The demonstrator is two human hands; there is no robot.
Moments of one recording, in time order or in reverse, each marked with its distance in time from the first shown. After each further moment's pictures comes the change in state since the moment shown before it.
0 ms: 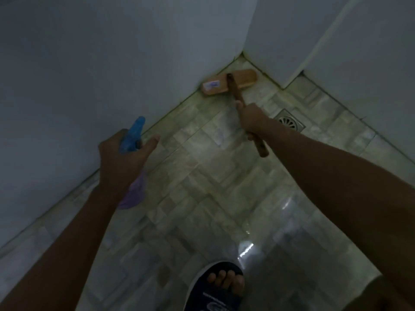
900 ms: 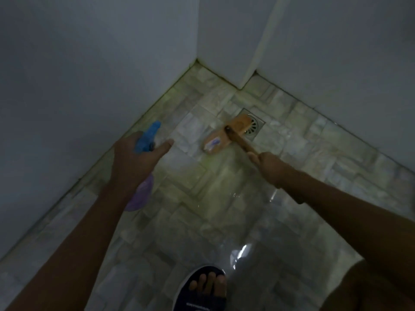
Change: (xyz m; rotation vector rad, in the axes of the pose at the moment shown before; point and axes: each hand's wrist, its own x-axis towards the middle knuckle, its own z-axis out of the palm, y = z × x) left_hand 0.018 0.062 0.082 -0.083 -0.230 -0.067; right_hand -0.099 0.163 -0.047 -0.112 -0.054 0.104
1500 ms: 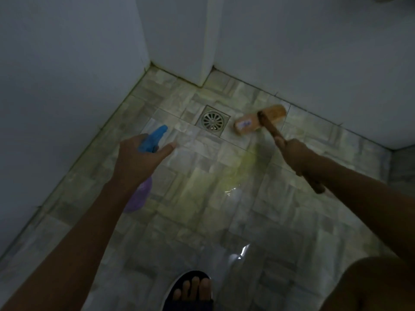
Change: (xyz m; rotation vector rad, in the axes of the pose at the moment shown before) left_hand 0.005 0.040 0.075 -0.058 -0.202 -0.001; right_hand -0.011 0.110 -0.068 0.095 0.207 0.271
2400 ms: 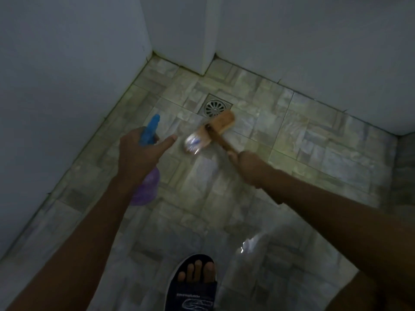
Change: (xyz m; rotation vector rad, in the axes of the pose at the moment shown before) left_hand -0.015 -0.007 -0.003 0.077 0.049 -0.012; right_hand -0.072 -0.058 0.090 -0.046 -0.191 -0.314
